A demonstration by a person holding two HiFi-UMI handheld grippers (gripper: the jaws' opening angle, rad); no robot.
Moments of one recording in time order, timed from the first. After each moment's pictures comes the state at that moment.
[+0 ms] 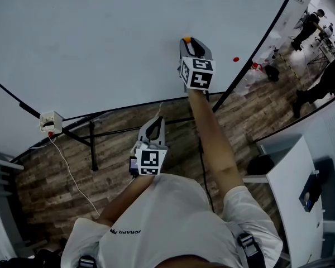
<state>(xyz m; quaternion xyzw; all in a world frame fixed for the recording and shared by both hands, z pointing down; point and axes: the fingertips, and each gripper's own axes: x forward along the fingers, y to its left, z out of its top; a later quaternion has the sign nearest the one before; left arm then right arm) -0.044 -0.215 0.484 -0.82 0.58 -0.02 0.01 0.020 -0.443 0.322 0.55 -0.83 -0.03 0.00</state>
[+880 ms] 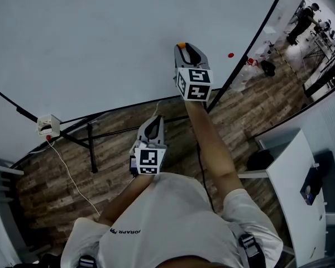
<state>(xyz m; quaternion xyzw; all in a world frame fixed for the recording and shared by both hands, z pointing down) -0.039 -0.217 0.484 -0.82 0.57 -0.01 0.00 0.020 -0.406 0.326 0.54 -0.84 -0.05 -0.01</state>
